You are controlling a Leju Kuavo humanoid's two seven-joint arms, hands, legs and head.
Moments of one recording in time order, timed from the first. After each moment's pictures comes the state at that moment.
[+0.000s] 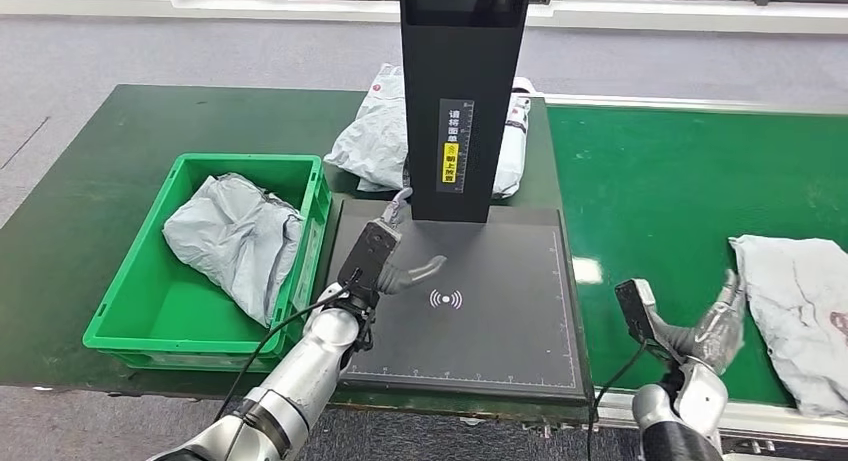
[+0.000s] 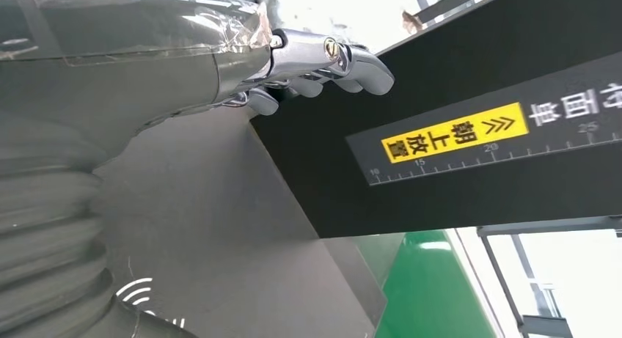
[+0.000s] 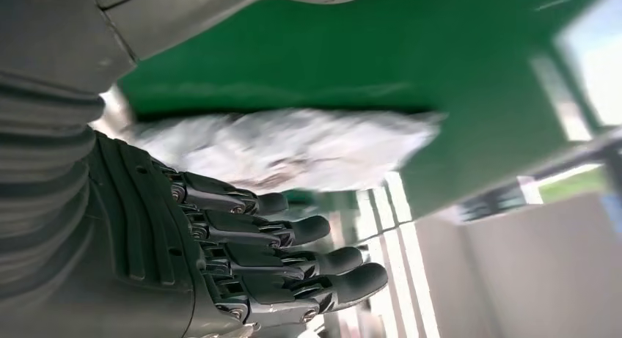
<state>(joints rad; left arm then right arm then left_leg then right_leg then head) -0.56 -0.34 -0.27 -0.62 -0.21 0.16 -0.49 -0.27 -0.04 -0.36 -0.74 1.18 -0.70 0.10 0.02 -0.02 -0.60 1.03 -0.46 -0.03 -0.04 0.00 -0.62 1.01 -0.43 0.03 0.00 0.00</state>
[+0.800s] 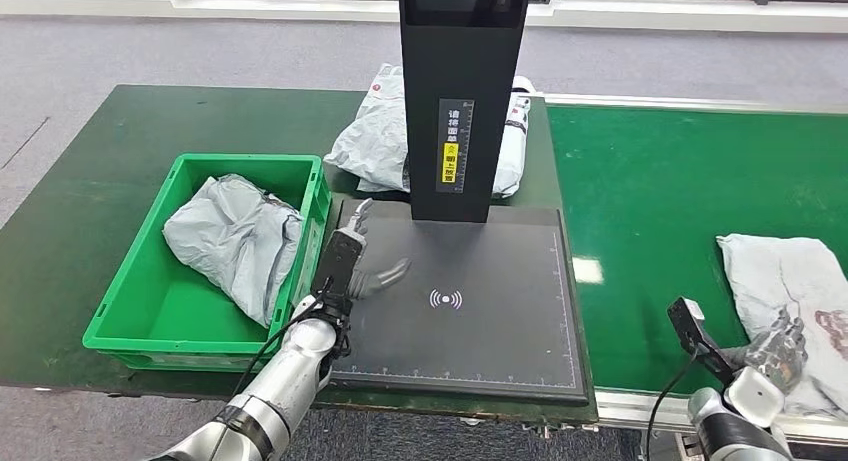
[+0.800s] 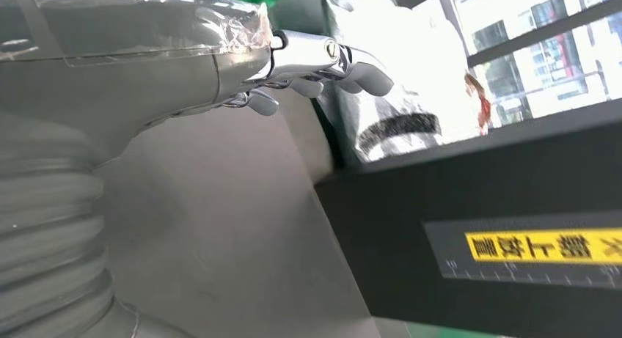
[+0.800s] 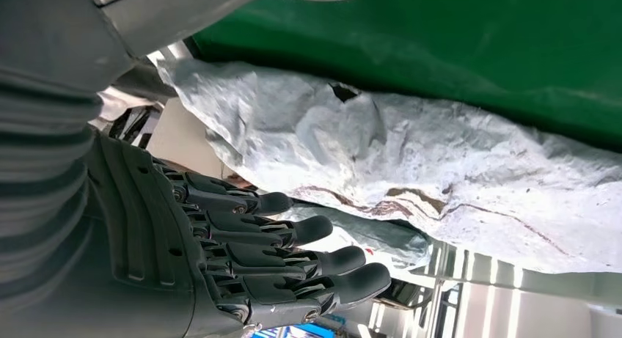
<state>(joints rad) -0.53 -0.27 -0.25 -0.60 -0.14 0.25 -0.52 -0.44 -0.23 -0.44 -0.35 1.39 -0.54 0.29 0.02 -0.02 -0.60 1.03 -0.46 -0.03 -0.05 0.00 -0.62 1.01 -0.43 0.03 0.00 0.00</state>
